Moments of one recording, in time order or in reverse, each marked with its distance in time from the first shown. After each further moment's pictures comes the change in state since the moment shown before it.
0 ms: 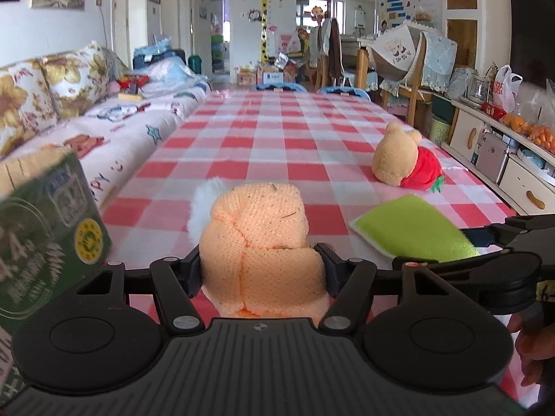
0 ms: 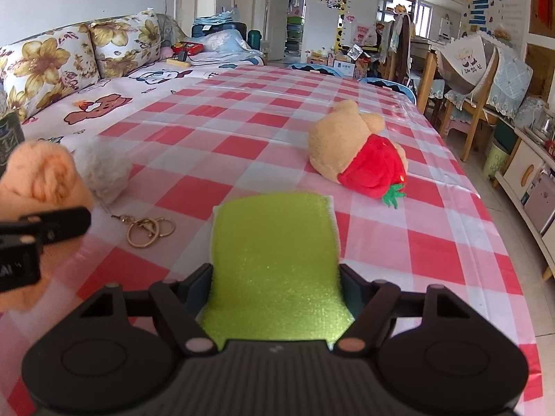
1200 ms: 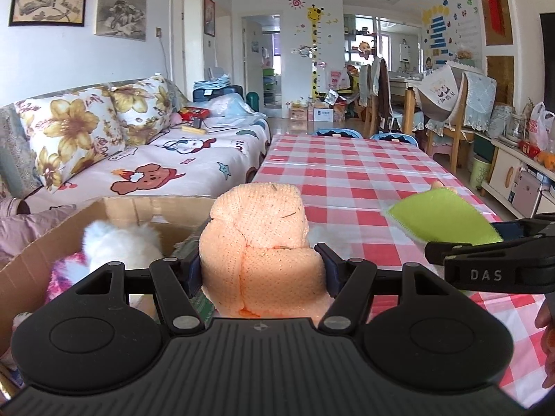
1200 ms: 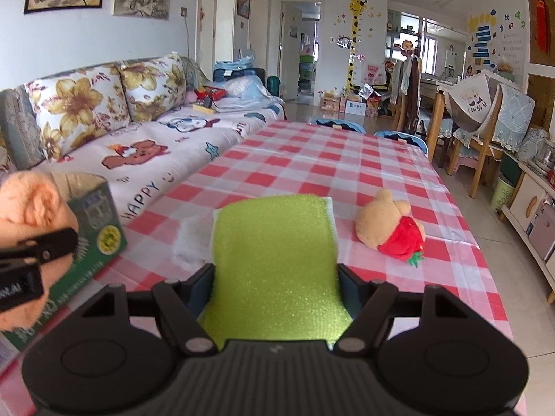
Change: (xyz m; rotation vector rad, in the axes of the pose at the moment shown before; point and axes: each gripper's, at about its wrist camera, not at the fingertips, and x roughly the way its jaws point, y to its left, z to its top) left arm -0.079 0.041 0.015 -0.074 -0.118 0.220; right arm -0.088 0.063 0.035 0.005 -0.146 0.052
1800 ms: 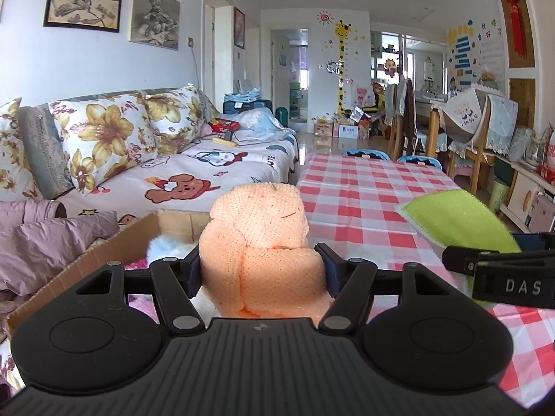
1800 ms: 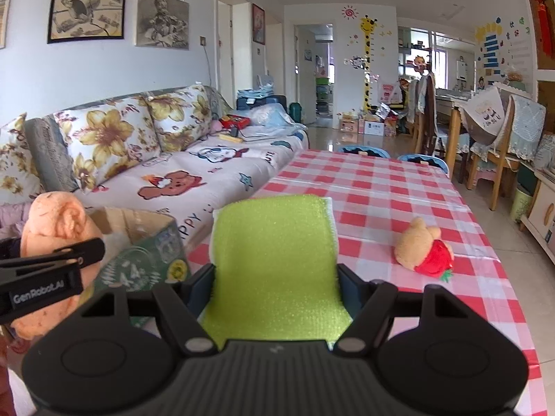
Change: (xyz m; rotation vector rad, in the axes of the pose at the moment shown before) left arm -0.028 0.031 0.010 -0.057 -0.049 0.075; right arm -0.046 0.044 0.014 0.026 -0.088 0.084
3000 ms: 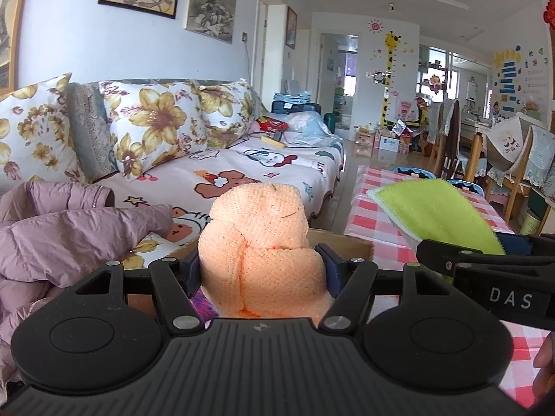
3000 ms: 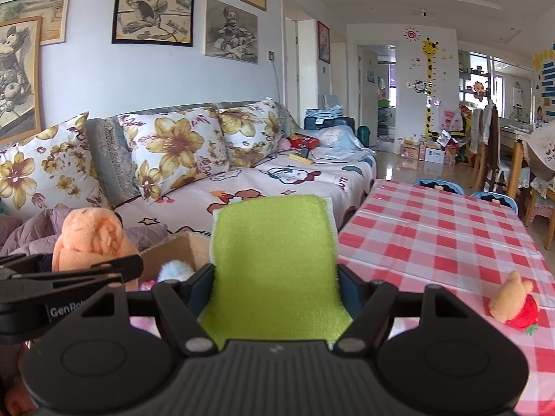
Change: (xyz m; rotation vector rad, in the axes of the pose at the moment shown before) left arm -0.010 0.030 0.005 -0.135 0.025 0.100; right arm 0.034 0.090 0.031 -0.087 -0.062 0.194
